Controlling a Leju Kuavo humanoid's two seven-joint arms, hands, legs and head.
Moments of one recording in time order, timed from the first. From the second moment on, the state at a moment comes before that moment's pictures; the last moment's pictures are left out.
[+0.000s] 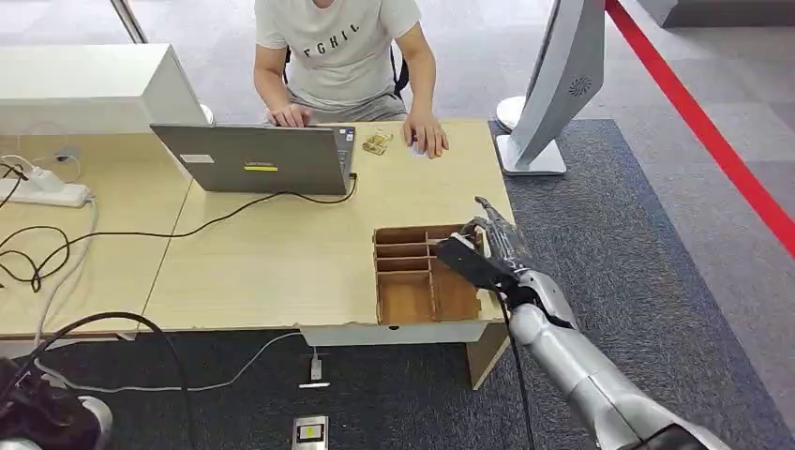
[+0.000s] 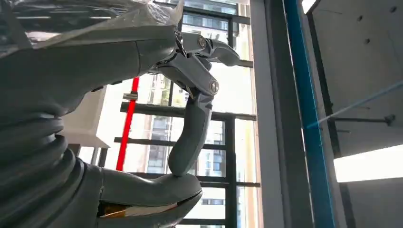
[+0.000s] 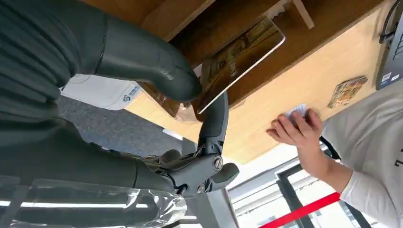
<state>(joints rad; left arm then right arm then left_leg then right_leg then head) -0.05 0.10 -0.13 -2.19 -0.13 0.69 -0.49 -0.62 -0.19 0.63 -0.86 0.46 -0.30 -0.08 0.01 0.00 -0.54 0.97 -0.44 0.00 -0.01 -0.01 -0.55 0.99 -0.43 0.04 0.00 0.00</state>
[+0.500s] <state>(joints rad) -0.07 0.10 -0.14 -2.17 -0.11 0.69 -0.51 -0.62 -0.20 0.63 -0.85 0.45 -0.31 -0.08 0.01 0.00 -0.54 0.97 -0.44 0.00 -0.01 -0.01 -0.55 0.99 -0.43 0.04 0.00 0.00</state>
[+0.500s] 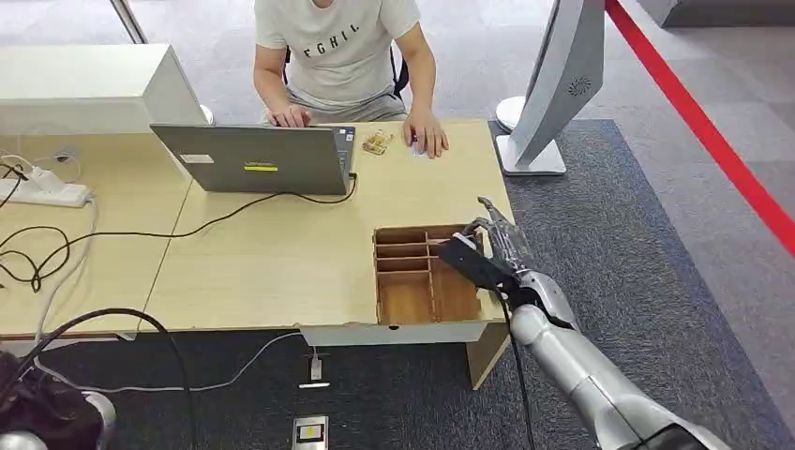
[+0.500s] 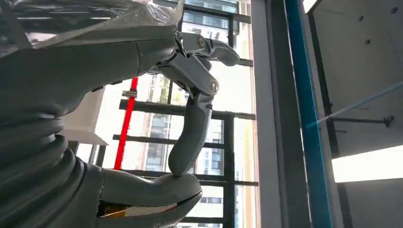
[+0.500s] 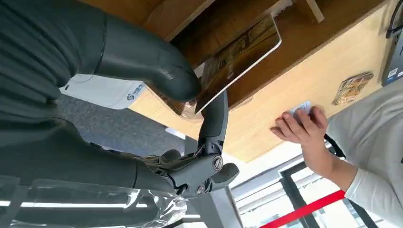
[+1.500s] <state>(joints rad) -0.07 0.09 -0.14 -2.15 -0.12 0.69 -0.52 -0.63 -0.16 0.64 -0.81 0.44 -0.31 -0.10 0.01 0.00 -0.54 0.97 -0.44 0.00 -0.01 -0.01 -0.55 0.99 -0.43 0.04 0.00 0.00</state>
